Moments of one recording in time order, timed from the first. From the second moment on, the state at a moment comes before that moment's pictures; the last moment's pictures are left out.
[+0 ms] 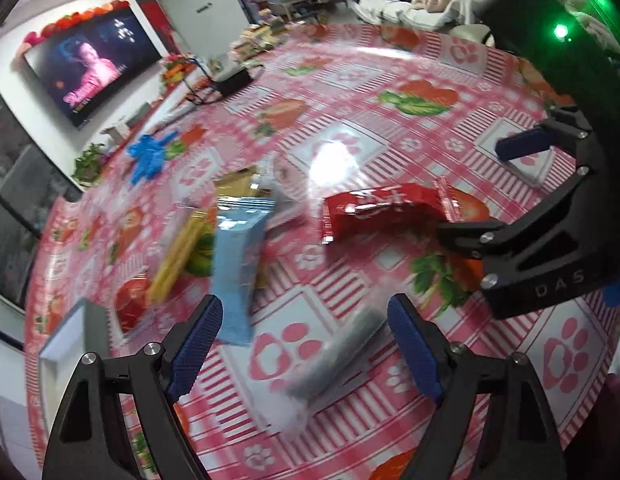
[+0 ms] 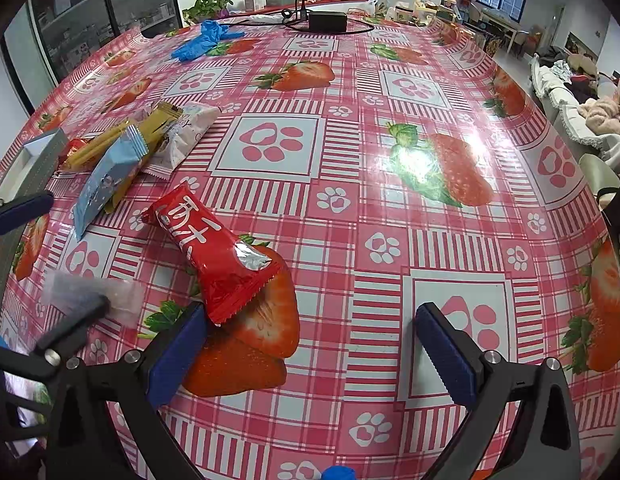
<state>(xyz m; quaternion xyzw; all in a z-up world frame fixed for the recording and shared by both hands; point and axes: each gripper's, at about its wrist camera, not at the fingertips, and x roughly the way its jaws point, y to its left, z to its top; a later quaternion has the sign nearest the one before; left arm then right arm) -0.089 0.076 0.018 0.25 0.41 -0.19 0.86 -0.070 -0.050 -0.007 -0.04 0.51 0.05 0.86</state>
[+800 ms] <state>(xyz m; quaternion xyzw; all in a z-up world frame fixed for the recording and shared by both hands) -0.088 0.124 0.011 0.09 0.50 -0.11 0.86 -0.072 -0.047 -0.007 -0.04 0.50 0.06 0.87</state>
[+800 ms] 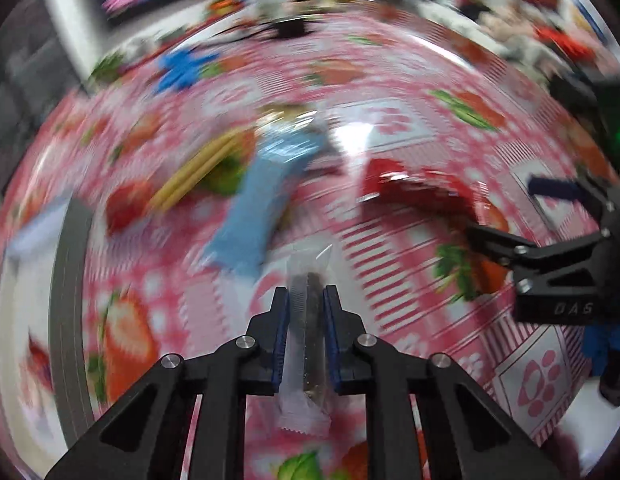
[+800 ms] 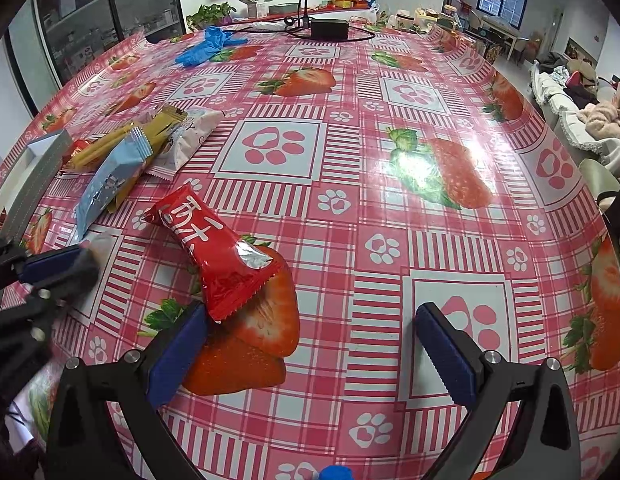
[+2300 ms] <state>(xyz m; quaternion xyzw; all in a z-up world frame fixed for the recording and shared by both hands) -0.116 0.178 0.002 0.04 0.50 -0.05 0.86 -0.023 0.023 -0.008 -0.10 0.52 0.16 0.84</state>
